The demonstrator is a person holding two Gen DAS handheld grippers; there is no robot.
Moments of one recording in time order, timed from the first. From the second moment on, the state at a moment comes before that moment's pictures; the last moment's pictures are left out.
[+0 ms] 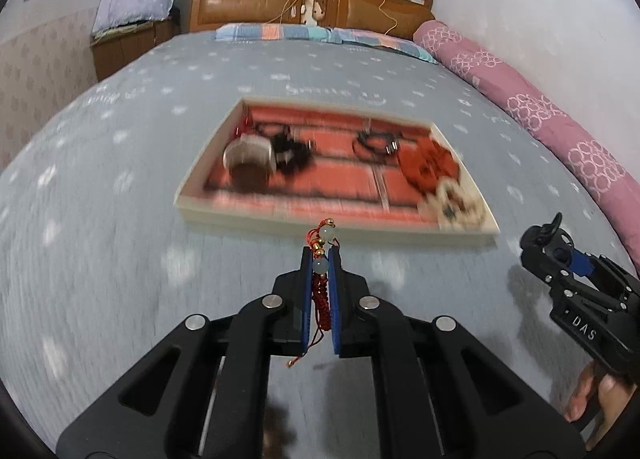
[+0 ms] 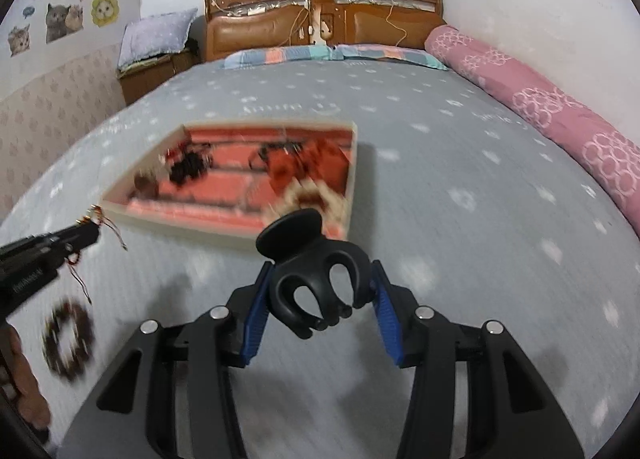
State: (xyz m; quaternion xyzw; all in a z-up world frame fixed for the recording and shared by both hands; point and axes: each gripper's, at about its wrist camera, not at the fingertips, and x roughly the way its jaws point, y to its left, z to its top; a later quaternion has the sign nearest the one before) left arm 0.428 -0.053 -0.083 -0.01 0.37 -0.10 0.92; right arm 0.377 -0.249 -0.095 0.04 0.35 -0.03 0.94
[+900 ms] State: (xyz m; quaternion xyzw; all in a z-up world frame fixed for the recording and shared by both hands) left arm 0.585 -0.051 -0.115 0.06 0.40 -0.04 0.91; right arm 0.534 -0.230 -0.138 0.05 0.40 -0.06 0.91
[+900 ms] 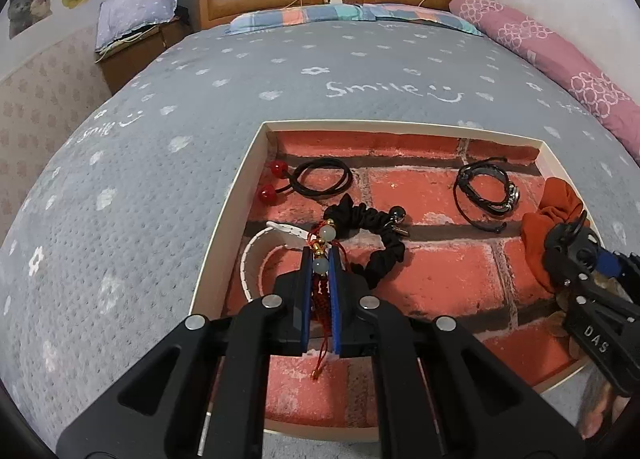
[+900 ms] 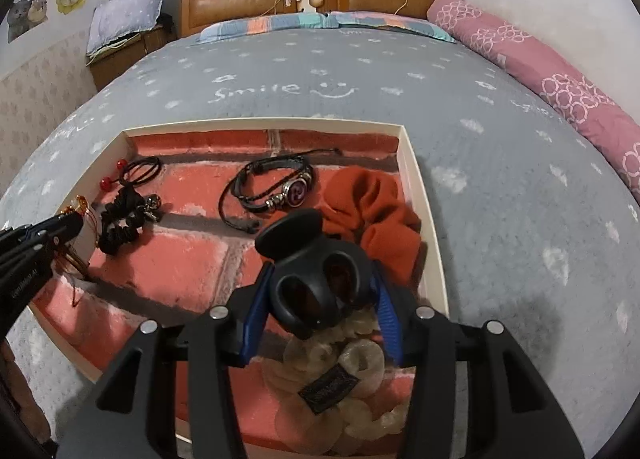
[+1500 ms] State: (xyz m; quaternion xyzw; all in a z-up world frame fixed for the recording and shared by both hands) left arm 0.570 -0.039 -0.107 0.07 0.38 -0.04 0.92; right arm 0.525 -0.229 -0.127 0.03 0.40 -0.06 0.91
